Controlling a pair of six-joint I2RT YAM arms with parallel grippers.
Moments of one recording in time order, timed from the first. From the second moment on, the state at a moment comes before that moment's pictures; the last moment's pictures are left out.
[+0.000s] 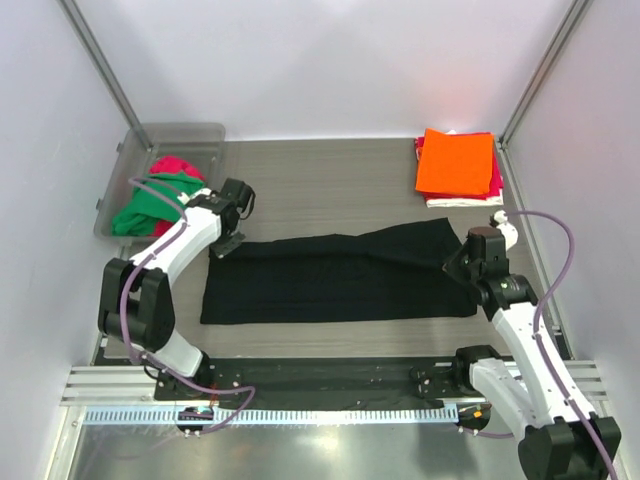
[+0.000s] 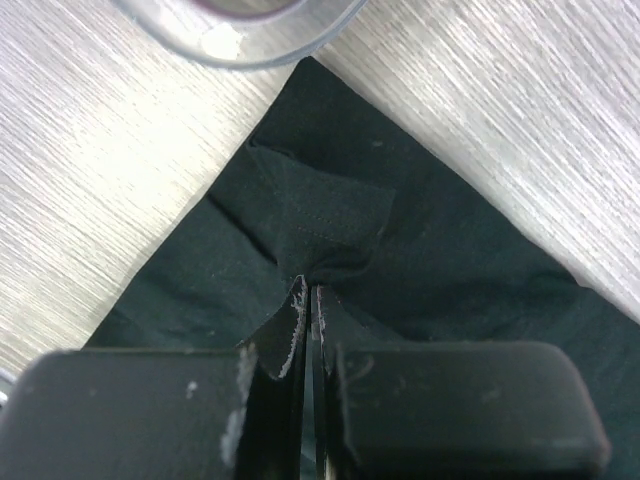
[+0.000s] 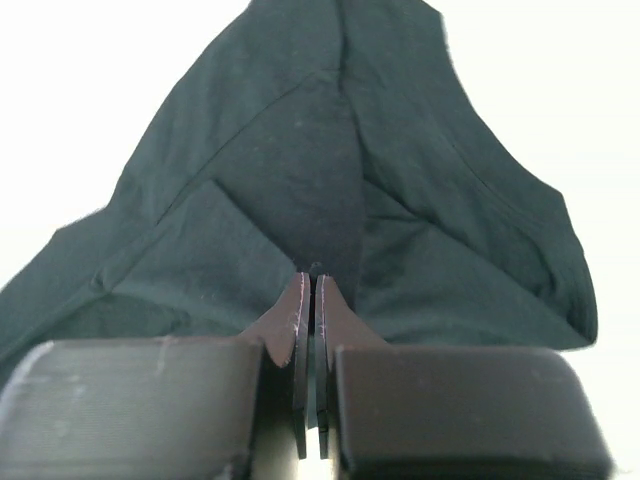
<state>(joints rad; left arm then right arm) -0.31 1.59 1.19 -0.91 -0.49 -0.97 0.10 0.81 0.66 -0.57 0.16 0.67</state>
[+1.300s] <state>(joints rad) -0.48 1.59 1.00 -0.75 -0.37 -0.84 0.19 1.24 0.63 -0.34 -0.05 0.91</state>
